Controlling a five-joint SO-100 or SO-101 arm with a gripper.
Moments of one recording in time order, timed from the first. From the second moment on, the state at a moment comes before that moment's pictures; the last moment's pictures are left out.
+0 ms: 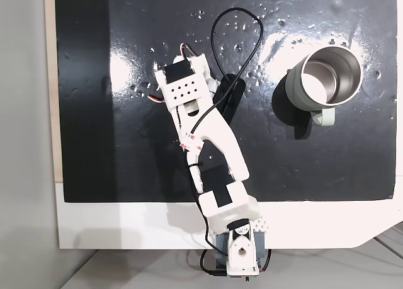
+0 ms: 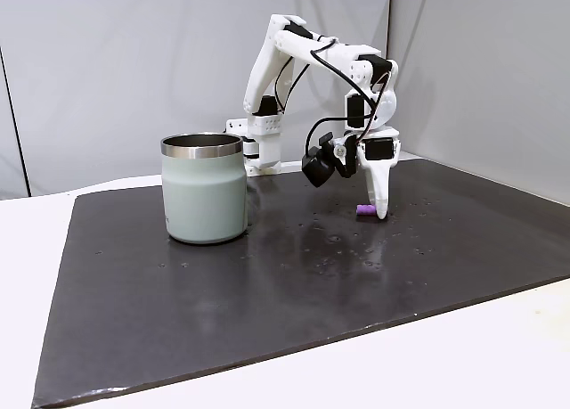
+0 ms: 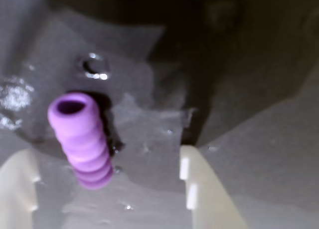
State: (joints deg) arm -22.5 64.9 78.5 69.5 43.8
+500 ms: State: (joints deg) arm -21.6 66.5 81.4 69.5 42.8
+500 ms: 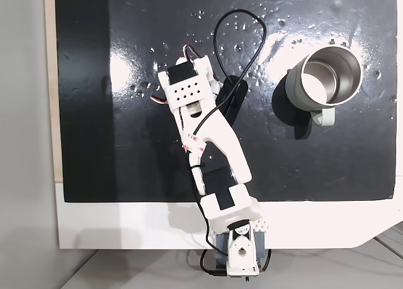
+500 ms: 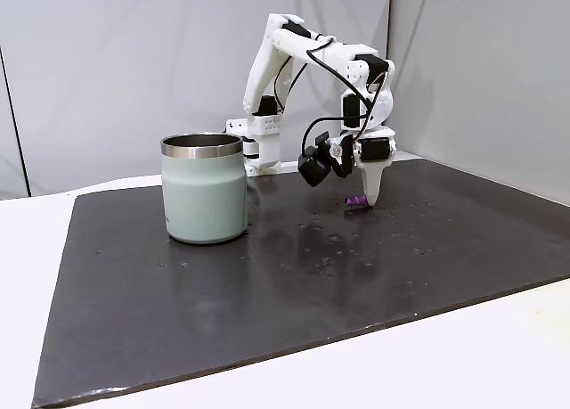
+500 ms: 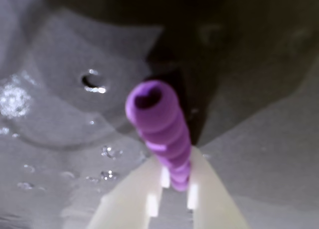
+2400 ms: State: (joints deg) arm 24.5 101.9 77.7 78.0 -21.9
